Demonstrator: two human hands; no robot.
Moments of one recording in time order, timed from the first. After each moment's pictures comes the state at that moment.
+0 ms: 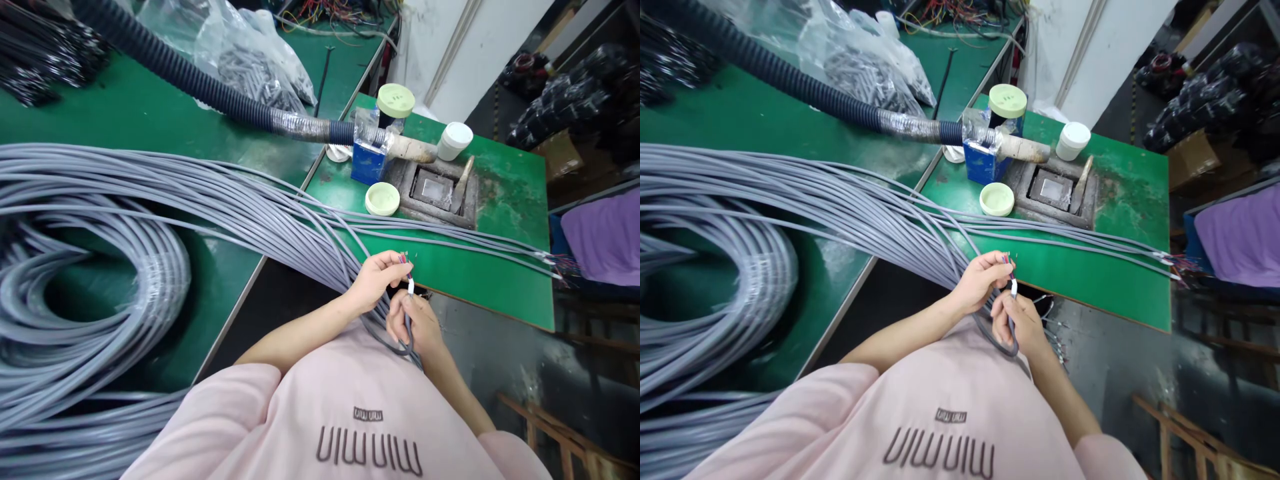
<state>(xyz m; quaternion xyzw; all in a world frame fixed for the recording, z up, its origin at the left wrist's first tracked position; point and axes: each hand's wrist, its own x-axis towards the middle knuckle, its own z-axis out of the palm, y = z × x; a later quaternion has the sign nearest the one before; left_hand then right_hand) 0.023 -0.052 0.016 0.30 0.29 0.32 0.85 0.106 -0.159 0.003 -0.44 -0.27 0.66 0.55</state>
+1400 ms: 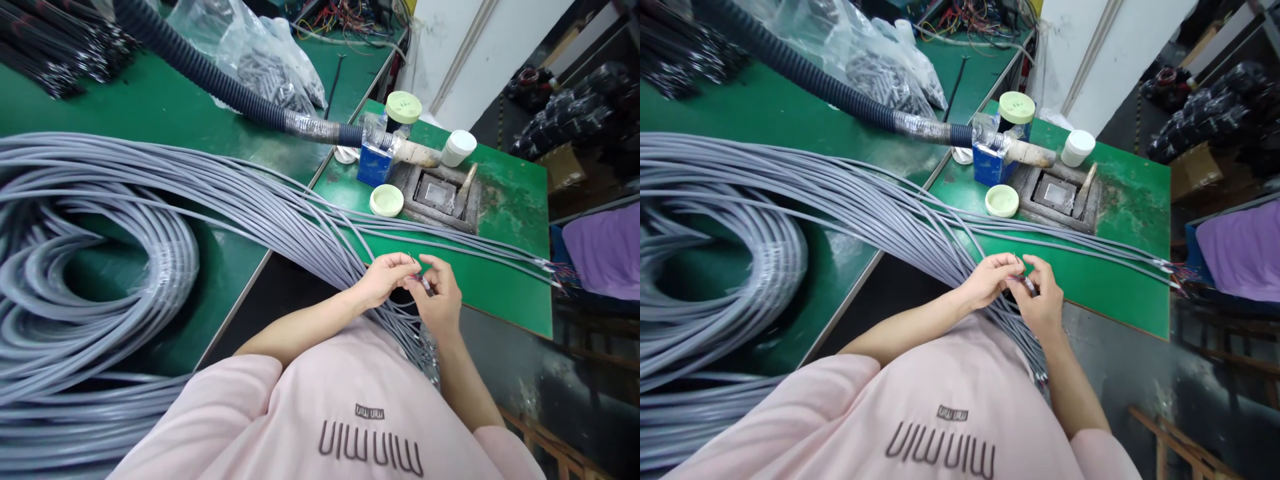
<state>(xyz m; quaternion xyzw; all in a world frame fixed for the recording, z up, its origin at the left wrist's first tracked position) 0.034 -0.054 0.009 0.25 0.24 0.28 0.89 0.137 -0.134 0.034 -0.70 -0.51 0.20 0.46</state>
